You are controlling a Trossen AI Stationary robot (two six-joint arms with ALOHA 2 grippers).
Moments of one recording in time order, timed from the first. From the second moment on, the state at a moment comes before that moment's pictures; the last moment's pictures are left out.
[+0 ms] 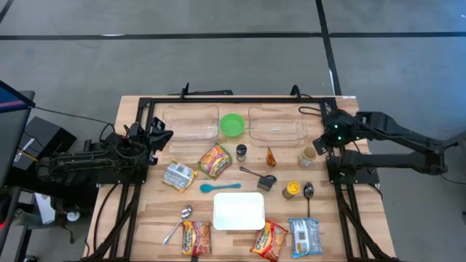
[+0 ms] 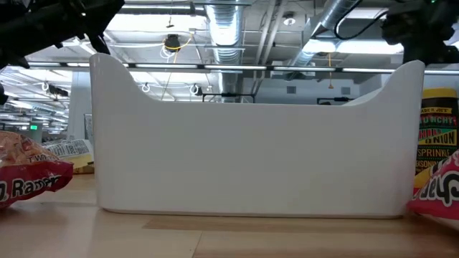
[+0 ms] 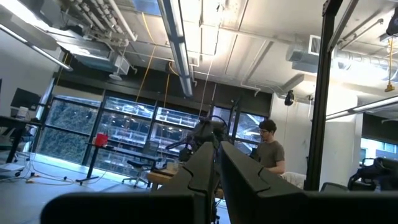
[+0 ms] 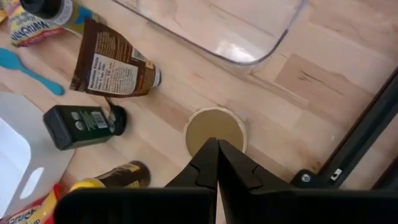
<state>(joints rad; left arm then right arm) 0.25 0.36 0.01 0.90 0.07 -0.30 -0.31 0.72 0.91 -1.30 0.04 0.73</state>
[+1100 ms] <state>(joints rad) 0.25 0.36 0.01 0.90 0.07 -0.30 0.00 1.04 0.91 -1.31 0.18 0.67</state>
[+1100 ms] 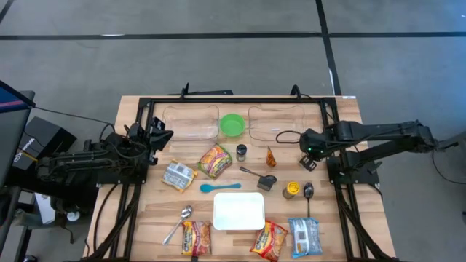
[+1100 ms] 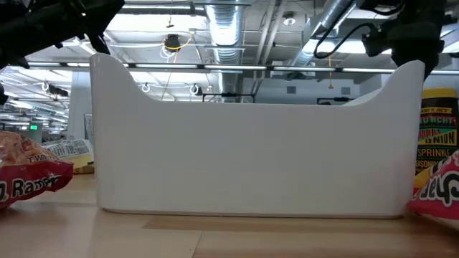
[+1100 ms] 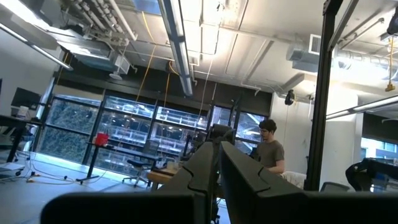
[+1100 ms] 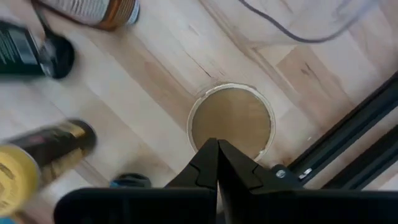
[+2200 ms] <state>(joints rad) 0.25 0.36 0.01 0.90 0.07 -0.29 -0.04 1.03 0.91 -1.27 0.18 0.71</state>
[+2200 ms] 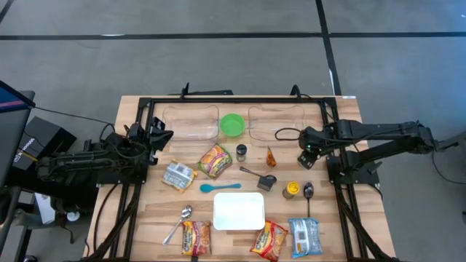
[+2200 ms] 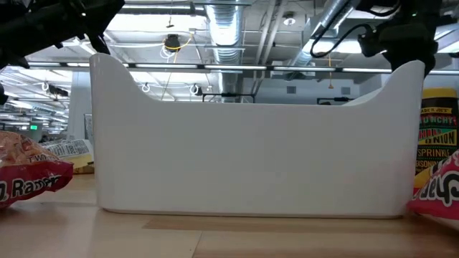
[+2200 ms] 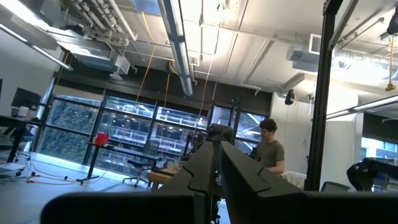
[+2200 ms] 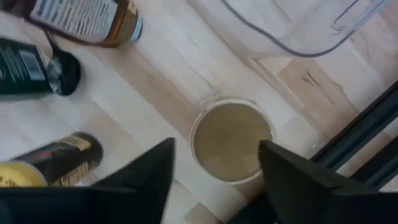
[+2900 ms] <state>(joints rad) 0.25 0.36 0.01 0.90 0.07 -0.29 -0.09 1.03 0.91 -1.29 0.18 0.65</state>
